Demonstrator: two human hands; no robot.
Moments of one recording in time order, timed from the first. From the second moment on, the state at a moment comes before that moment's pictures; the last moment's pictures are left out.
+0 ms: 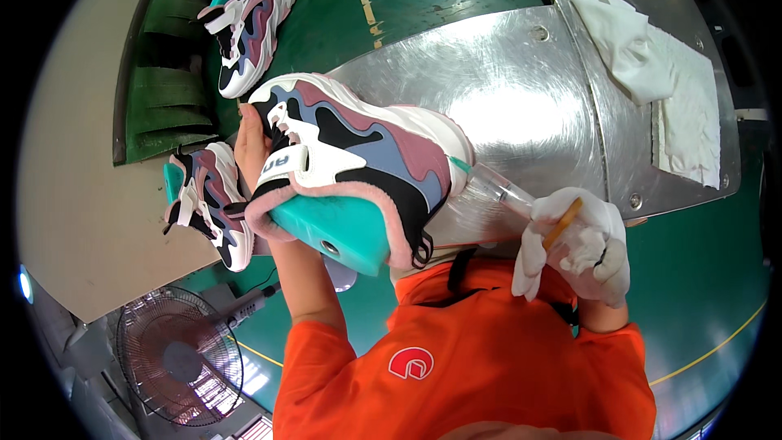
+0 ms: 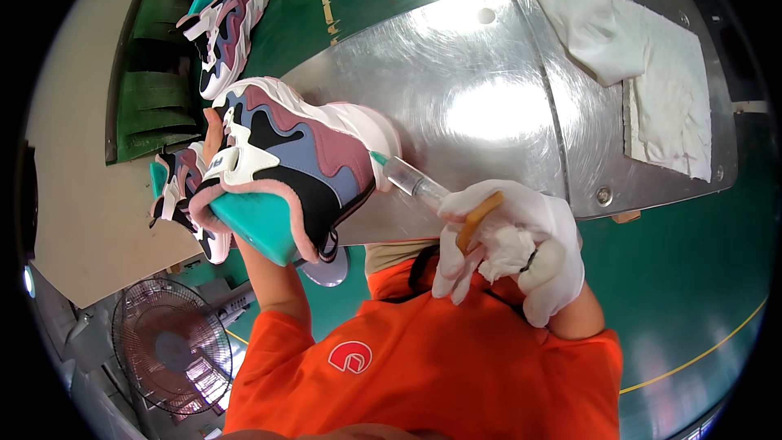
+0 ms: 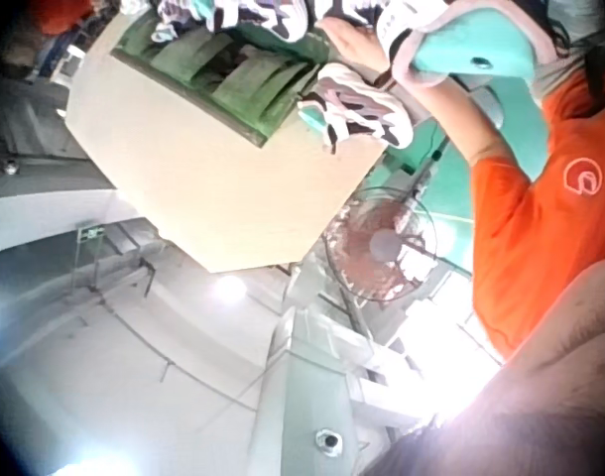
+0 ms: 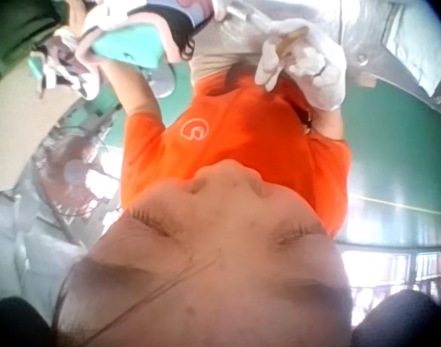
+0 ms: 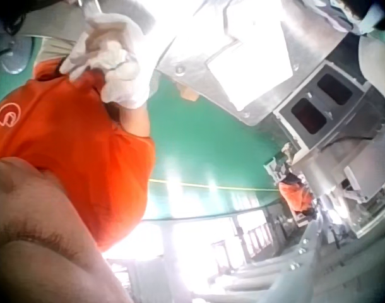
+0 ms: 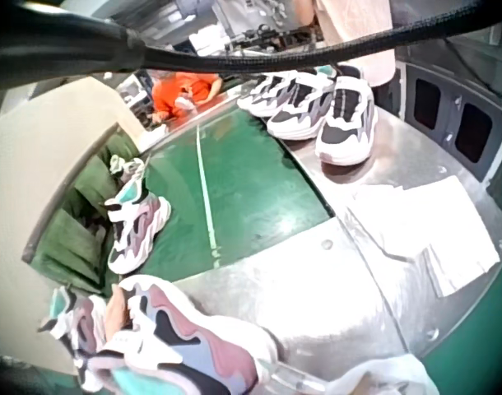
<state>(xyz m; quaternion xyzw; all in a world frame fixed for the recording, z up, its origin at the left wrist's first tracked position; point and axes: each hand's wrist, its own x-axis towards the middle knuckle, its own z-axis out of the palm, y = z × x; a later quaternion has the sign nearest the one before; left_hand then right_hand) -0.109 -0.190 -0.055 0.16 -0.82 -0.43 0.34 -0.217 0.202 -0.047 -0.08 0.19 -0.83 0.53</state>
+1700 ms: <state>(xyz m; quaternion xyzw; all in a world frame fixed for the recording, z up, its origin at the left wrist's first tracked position) 0.005 -0.044 0.012 0.45 -0.58 -0.67 0.07 -0.204 0.187 -0.054 -0.12 0.20 -0.85 0.47</state>
